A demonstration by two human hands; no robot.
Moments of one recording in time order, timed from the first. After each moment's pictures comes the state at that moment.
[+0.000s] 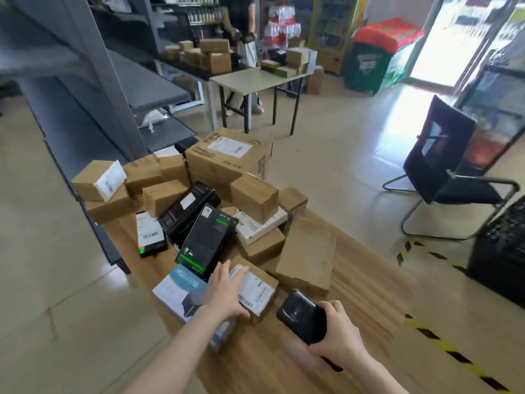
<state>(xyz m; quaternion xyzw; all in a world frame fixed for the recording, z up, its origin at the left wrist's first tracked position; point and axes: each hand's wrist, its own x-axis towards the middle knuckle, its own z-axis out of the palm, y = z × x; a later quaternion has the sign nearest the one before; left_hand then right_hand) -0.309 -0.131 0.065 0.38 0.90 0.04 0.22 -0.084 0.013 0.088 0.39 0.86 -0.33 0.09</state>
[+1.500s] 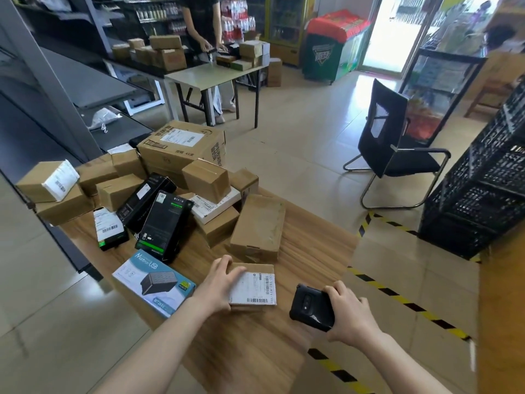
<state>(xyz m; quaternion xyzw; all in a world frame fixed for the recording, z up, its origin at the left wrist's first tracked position) -0.211 -0.116 0.068 0.52 0.83 0.04 0.19 0.057 0.037 0.099 0.38 0.90 -0.16 0.13</state>
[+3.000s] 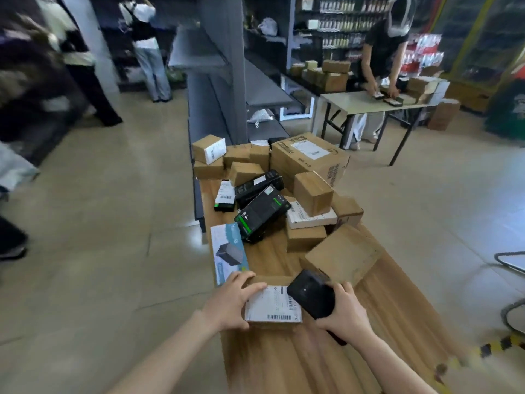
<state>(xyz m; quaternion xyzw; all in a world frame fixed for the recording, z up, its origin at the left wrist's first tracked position) -0.168 -0.207 0.079 0.35 0.92 0.11 0.12 -0.073 0.056 0.098 0.18 0.94 -0.28 0.07</state>
